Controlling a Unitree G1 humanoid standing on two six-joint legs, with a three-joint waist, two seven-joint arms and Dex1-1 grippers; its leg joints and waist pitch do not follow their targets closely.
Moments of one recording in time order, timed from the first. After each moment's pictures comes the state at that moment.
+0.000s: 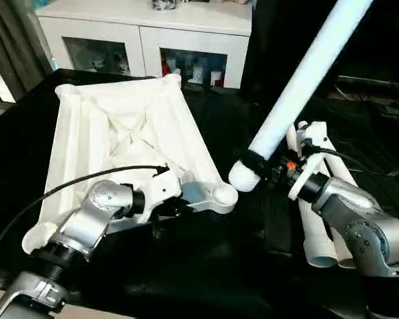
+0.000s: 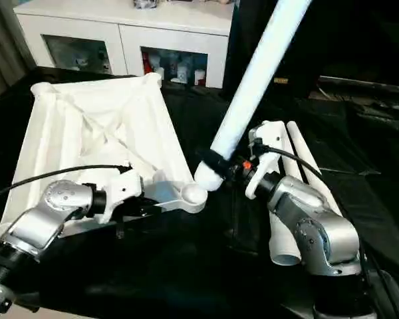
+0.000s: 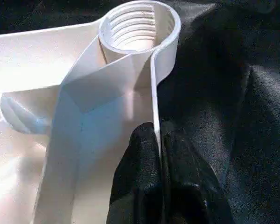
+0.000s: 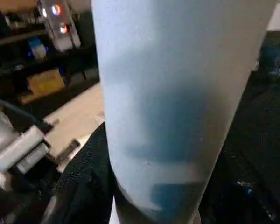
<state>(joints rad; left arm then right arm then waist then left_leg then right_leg) -0.45 0.48 -0.35 0.31 -0.01 0.16 -1.05 -0.32 -0.36 -0.01 -0.14 0.55 0.58 0.61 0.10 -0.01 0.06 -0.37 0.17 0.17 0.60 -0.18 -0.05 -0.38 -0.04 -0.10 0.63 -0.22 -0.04</state>
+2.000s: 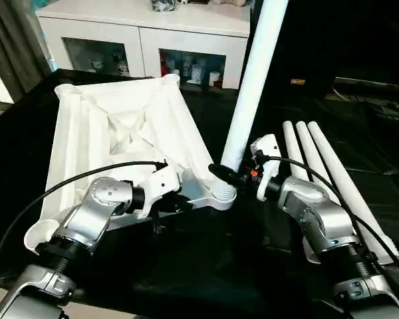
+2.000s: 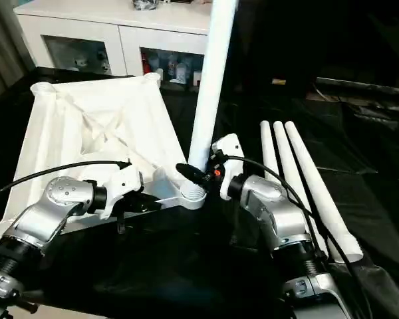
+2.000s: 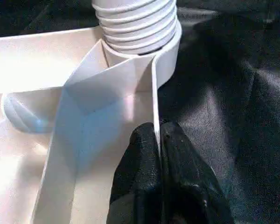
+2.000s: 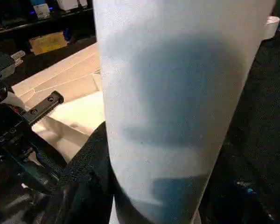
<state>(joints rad) -0.48 0.43 -0.30 0.41 0.00 0.11 -1.07 -0.47 -0.22 0.12 0.35 0.34 0.29 0.73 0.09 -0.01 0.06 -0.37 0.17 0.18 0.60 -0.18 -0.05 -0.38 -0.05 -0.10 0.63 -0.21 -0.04</state>
